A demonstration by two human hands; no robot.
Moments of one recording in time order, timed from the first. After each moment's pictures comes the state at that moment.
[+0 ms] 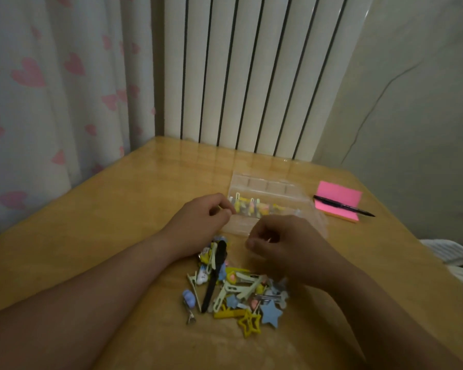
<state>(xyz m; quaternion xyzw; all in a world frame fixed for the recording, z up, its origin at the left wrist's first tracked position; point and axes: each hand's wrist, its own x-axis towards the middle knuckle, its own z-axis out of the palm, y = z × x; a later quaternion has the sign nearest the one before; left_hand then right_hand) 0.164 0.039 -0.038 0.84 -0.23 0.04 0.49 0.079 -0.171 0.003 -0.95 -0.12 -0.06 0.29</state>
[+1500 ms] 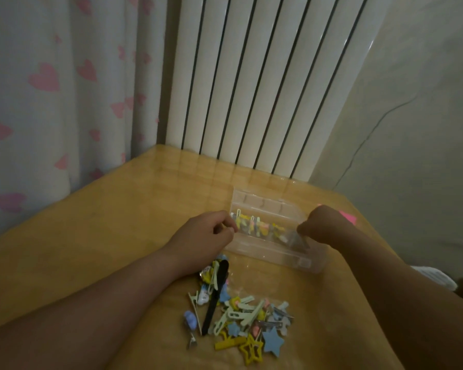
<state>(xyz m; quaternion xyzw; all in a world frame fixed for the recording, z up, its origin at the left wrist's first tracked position) 0.166 0.039 -0.042 0.83 -0.23 0.02 0.51 0.196 -0.258 0.023 -0.98 0.20 -0.03 0.10</state>
